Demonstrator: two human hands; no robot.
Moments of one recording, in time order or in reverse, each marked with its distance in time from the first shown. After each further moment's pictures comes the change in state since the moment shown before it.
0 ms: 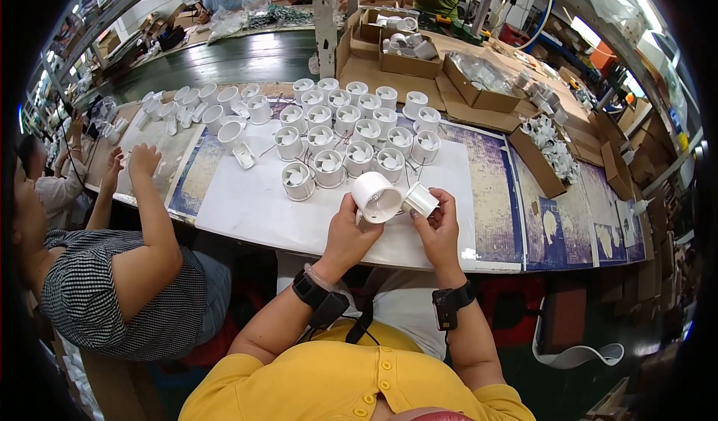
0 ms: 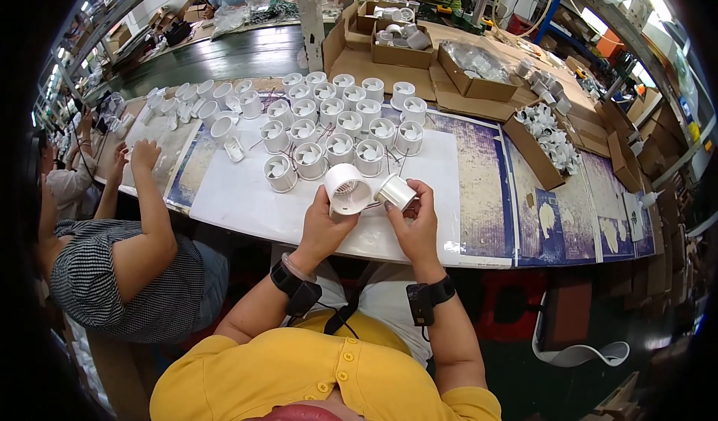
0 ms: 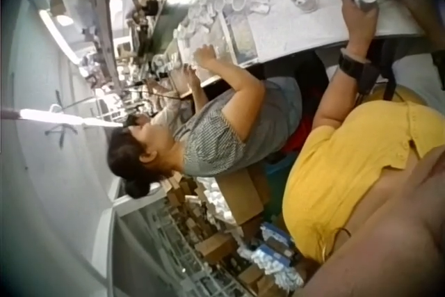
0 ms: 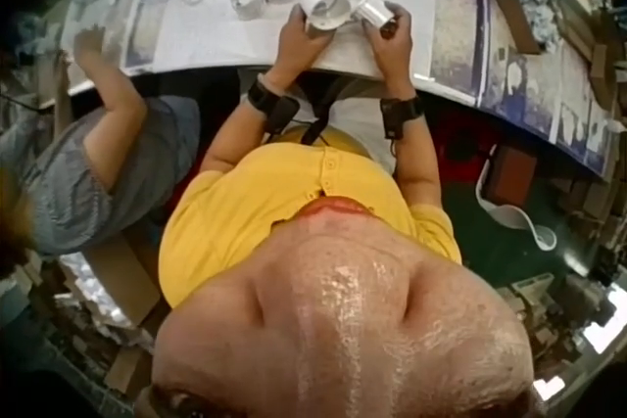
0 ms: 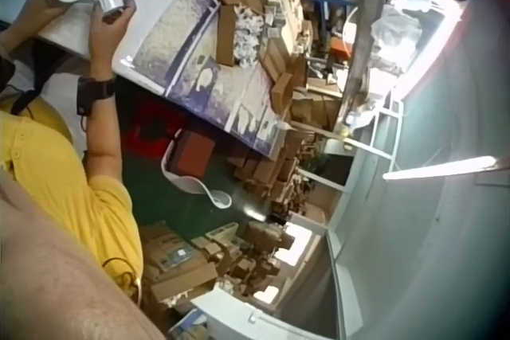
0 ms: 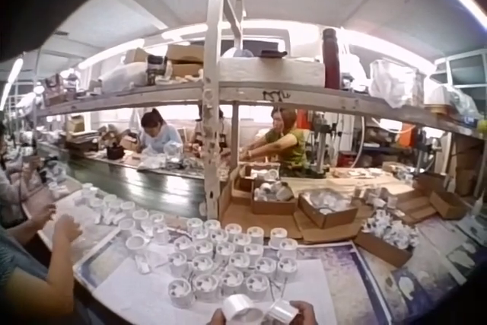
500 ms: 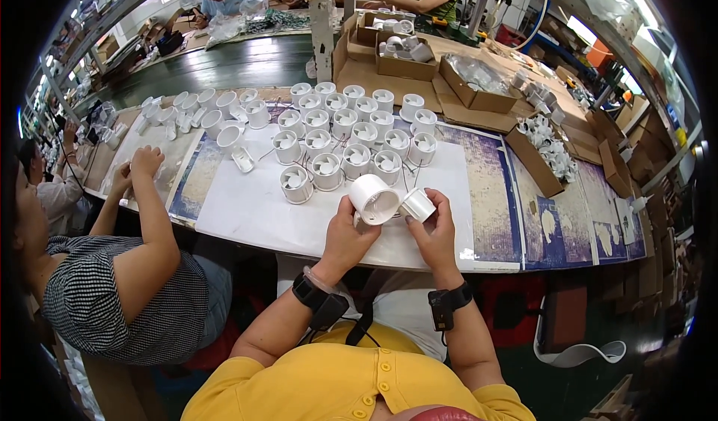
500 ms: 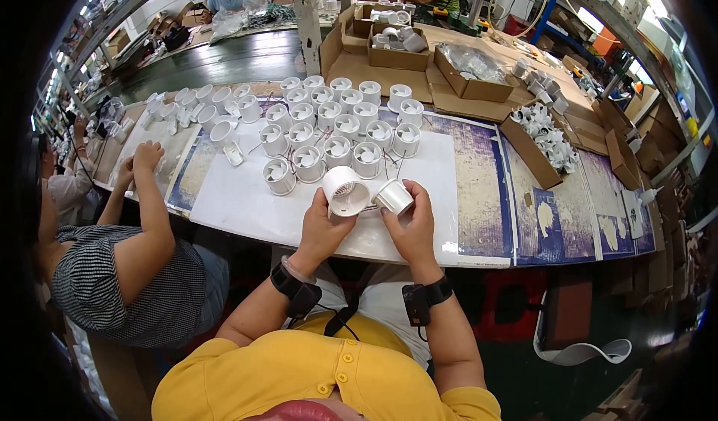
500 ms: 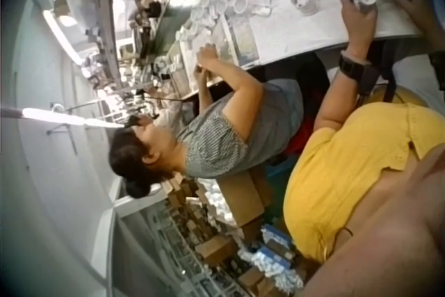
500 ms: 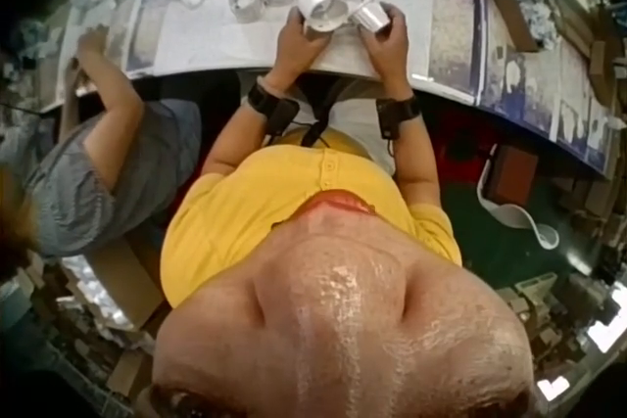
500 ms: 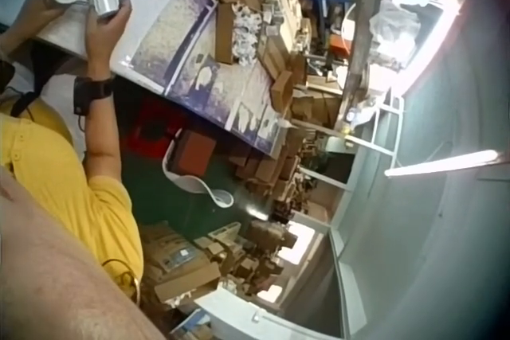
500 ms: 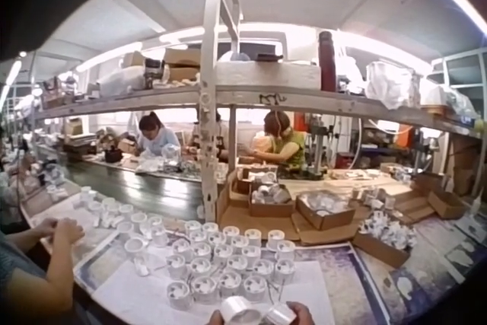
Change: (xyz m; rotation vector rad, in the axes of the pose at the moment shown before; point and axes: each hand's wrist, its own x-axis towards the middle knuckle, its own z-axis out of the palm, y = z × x) left_hand -0.002 -0.004 0.000 0.023 -0.003 -0.001; right_hand 0.000 0.010 -0.001 -0.170 0.021 -0.108
